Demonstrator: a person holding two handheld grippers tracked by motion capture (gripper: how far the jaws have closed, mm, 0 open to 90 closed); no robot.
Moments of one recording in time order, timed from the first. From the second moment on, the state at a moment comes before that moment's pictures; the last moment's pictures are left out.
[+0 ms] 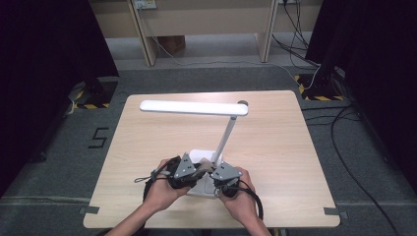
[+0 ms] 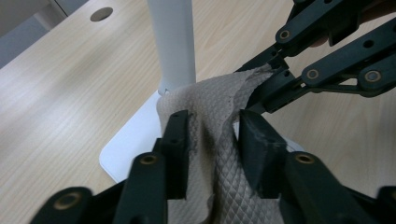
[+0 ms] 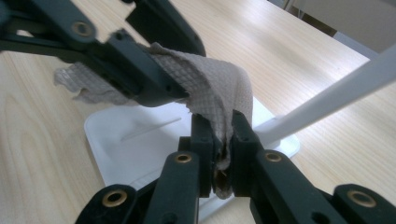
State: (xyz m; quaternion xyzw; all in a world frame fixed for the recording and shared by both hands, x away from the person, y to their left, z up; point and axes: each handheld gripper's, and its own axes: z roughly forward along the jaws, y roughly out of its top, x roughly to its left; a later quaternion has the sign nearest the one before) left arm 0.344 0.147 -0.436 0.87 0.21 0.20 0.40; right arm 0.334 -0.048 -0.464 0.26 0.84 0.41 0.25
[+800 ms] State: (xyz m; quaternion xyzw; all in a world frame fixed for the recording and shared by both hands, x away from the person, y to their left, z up) left arm 0.349 0.181 -0.473 0.85 0.30 0.19 0.40; right arm 0.335 -0.118 -0.433 0.35 0.78 0.42 0.30
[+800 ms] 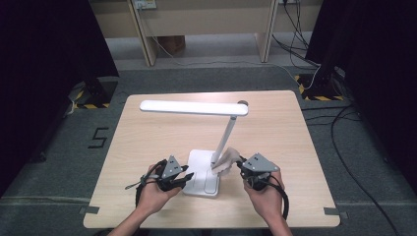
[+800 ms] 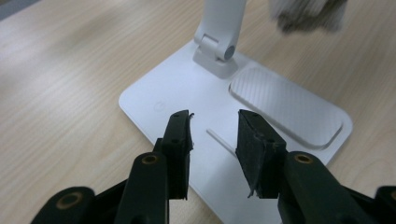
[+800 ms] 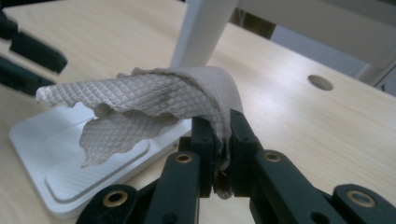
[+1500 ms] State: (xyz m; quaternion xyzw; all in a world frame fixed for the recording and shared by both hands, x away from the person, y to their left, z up) left arm 0.342 0.194 -0.505 0.84 0.32 0.17 0.41; right arm 0.343 -0.115 -0.366 0.35 0.70 0.49 0.38
